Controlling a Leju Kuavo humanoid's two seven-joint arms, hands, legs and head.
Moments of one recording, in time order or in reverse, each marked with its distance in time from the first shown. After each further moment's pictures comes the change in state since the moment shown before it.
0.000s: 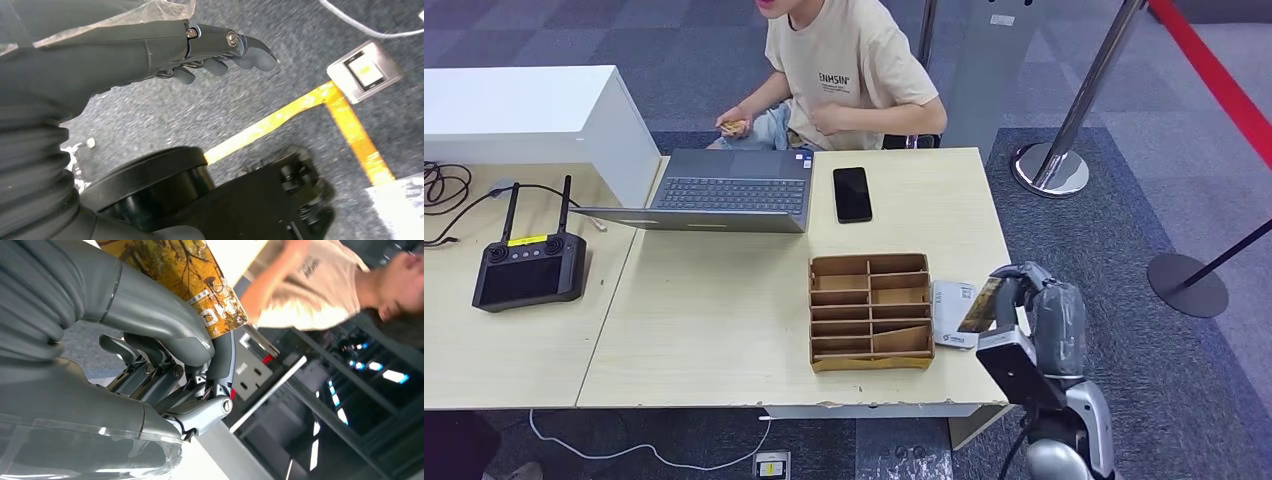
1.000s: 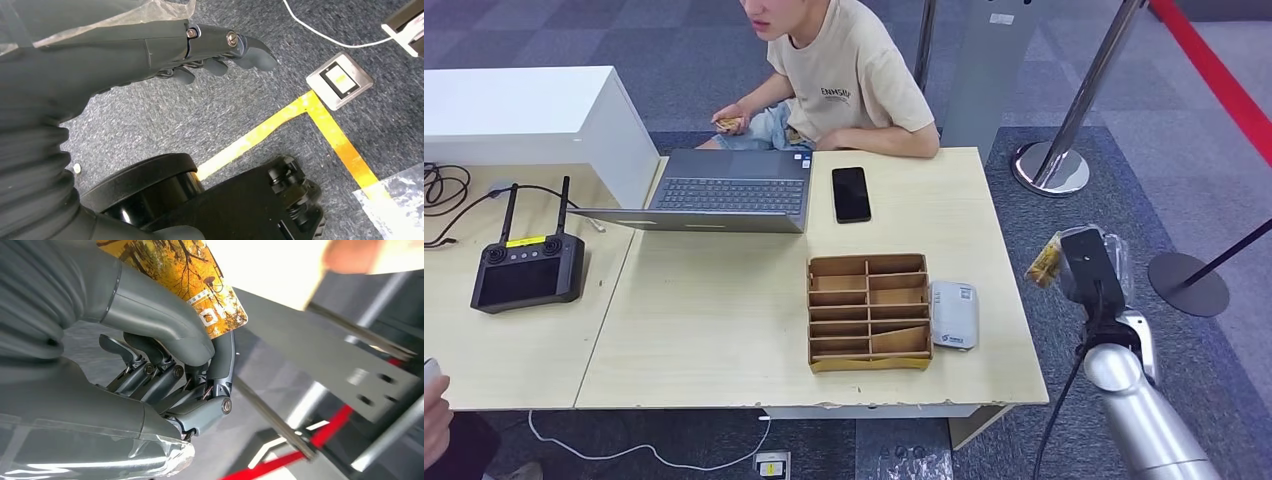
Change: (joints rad) left arm -0.005 0.000 -0.023 -0.010 -0.078 0.004 -0.018; right arm -0.283 -0.081 -0.170 0.527 -0.370 0.181 -0.019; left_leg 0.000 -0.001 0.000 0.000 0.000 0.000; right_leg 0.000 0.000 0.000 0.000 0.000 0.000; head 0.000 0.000
